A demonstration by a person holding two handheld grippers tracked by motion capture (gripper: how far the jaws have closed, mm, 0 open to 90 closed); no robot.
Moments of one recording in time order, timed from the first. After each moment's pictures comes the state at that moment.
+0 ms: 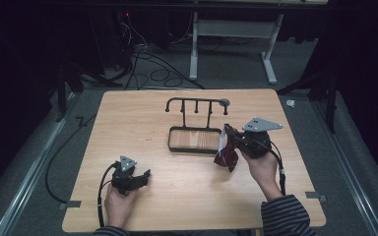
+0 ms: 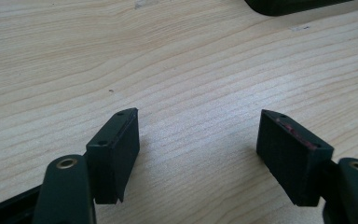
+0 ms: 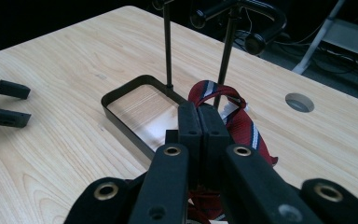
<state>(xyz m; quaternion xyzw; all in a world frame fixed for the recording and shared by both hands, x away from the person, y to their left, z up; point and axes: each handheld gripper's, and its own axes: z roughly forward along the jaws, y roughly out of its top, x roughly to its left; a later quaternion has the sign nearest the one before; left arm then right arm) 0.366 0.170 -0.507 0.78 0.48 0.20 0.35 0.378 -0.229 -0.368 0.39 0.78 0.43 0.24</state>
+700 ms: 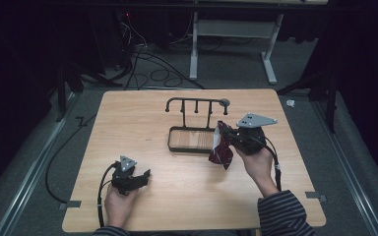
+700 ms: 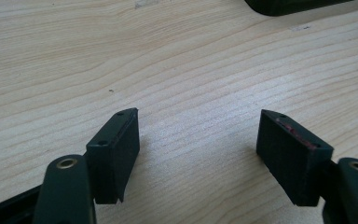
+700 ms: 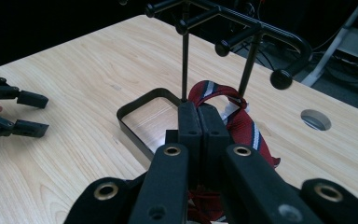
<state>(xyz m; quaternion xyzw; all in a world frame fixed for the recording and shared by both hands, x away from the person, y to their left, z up) 0.366 0.170 -0.507 0.78 0.48 0.20 0.35 0.384 -0.214 -0.356 0.36 0.79 0.44 0.23</state>
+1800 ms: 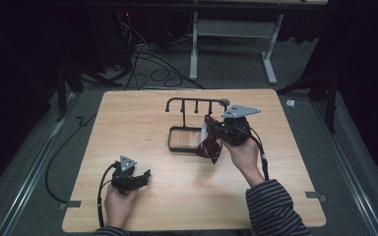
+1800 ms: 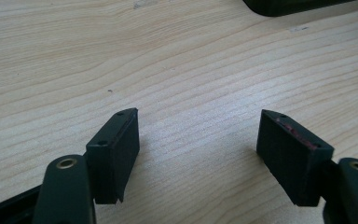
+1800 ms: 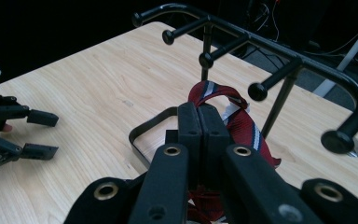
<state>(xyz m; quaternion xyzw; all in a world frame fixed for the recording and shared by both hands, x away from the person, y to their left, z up) 0.366 0.170 -0.507 0.77 0.48 0.20 0.36 0.411 -0.181 -0.350 0.36 0.79 0.45 0.21</state>
